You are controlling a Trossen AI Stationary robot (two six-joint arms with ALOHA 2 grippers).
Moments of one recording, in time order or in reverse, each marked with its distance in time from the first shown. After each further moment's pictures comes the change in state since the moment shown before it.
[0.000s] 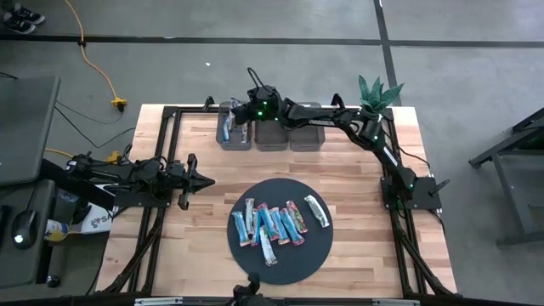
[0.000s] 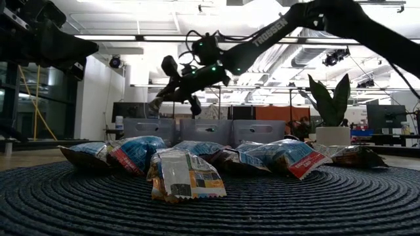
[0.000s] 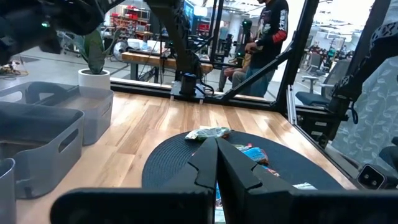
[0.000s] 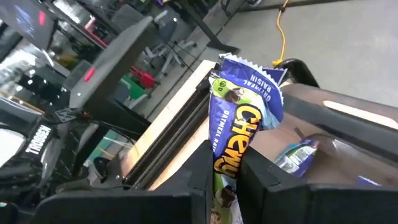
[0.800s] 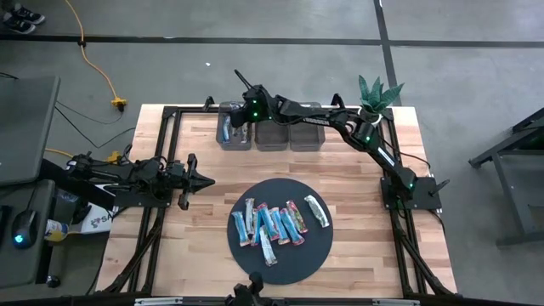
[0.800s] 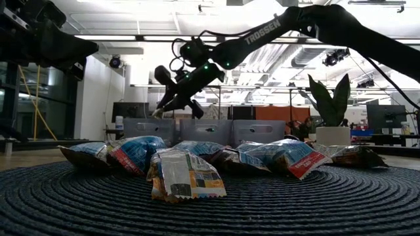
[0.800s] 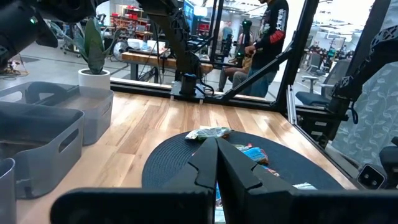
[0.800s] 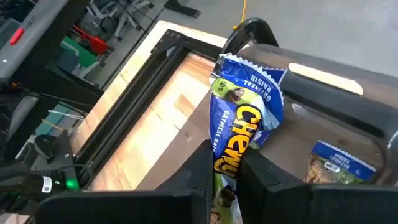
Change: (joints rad) left arm 0.000 0.000 0.000 0.000 0.000 0.000; right arm 0.008 0.072 0.203 -0.367 0.063 -0.043
